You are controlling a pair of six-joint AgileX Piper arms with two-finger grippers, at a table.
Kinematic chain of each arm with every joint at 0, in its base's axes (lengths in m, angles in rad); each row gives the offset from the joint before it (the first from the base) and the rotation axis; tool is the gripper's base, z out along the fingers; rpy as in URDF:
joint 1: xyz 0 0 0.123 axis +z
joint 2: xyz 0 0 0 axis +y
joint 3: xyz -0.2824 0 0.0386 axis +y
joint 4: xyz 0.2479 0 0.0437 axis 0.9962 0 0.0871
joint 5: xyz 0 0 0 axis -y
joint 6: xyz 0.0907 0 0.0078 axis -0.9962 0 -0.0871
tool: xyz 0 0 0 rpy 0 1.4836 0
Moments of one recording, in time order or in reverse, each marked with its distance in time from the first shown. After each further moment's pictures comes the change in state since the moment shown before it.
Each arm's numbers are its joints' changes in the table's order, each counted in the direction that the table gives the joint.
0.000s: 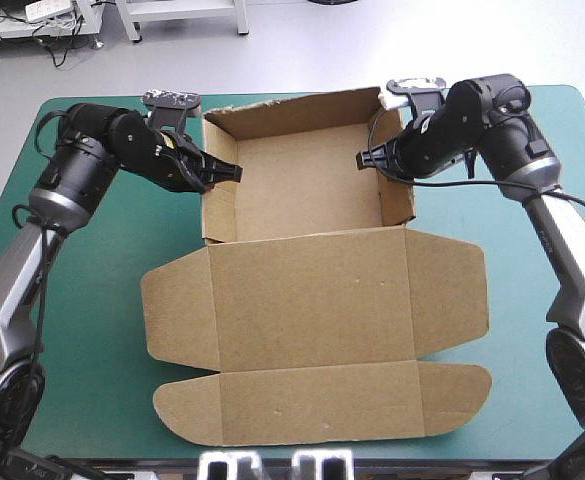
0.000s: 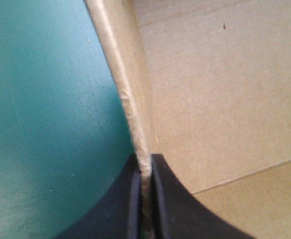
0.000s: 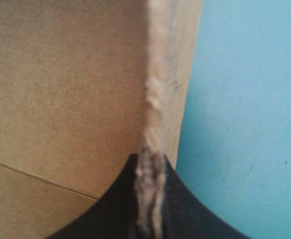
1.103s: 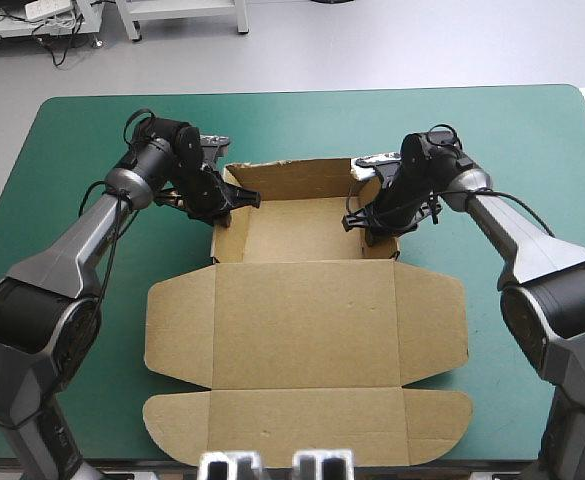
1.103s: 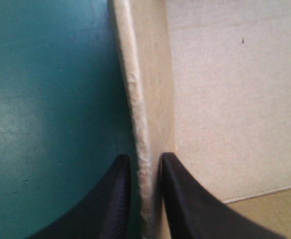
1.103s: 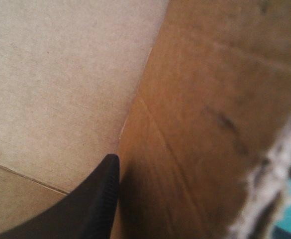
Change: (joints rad) left arm -0.009 0.272 -0.006 0.035 -0.068 0.109; right arm 0.014 0.219 0.210 0.060 0.091 0.160
